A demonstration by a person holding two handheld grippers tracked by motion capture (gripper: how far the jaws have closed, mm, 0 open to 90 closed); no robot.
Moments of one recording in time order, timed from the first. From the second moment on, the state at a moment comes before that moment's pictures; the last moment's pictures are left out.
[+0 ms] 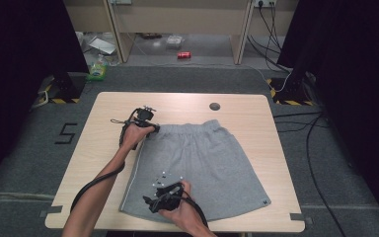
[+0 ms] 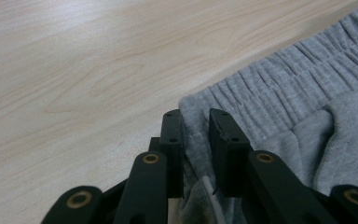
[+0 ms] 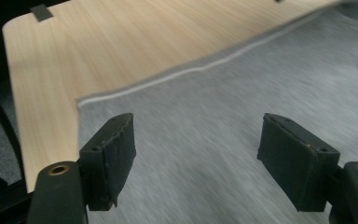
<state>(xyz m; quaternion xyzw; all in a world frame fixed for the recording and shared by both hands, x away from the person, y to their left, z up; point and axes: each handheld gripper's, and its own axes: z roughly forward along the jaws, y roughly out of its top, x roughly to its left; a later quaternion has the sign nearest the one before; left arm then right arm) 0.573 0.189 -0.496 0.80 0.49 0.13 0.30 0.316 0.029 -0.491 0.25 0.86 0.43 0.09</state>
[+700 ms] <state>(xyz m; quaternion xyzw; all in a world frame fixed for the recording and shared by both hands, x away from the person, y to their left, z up) 0.573 0.192 -0.498 0.80 0.50 0.12 0.31 0.300 0.094 -0.508 0.21 0.88 0.42 0.06</state>
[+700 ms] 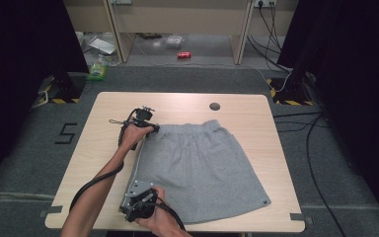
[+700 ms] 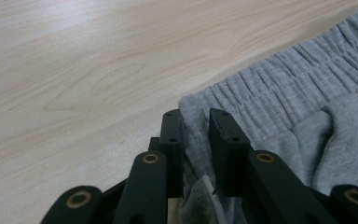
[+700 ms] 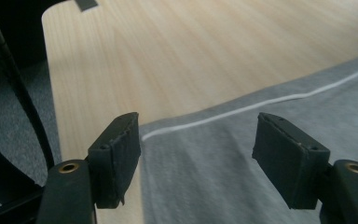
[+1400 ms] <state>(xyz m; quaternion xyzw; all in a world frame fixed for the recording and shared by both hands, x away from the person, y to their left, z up) 0.570 0.193 -0.499 0.80 0.49 0.13 0.32 0.291 0.098 -0.516 0.19 0.90 0.39 0.07</state>
